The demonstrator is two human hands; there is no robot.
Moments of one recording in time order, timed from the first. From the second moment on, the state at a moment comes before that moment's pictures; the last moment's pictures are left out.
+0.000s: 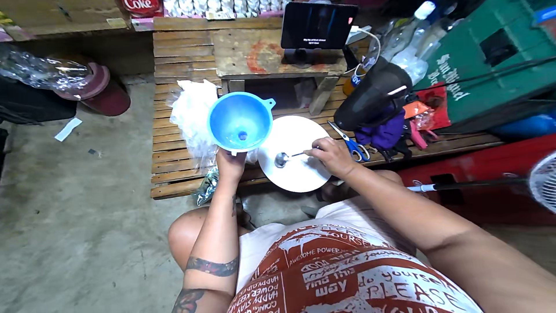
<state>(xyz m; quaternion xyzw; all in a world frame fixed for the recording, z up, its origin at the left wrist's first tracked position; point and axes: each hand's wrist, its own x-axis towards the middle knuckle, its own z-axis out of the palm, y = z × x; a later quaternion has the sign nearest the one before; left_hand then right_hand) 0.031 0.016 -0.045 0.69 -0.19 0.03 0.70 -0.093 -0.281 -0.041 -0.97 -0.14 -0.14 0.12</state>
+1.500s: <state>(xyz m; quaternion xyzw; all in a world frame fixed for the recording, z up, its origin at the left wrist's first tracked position) 0.028 0.013 -0.043 0.67 -0.19 -0.01 0.72 -0.109 -0.286 -0.024 -0.98 0.08 -0.06 0.18</state>
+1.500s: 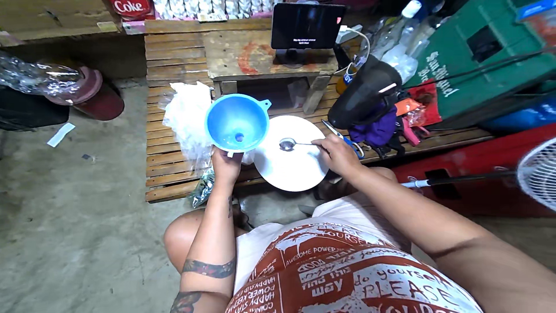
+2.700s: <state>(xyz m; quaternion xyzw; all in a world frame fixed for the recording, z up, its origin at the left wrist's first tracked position) 0.038 0.005 -0.047 0.73 -0.37 -0.07 0.57 -0.101 -0.280 0.099 -0.83 0.22 -0.08 0.51</state>
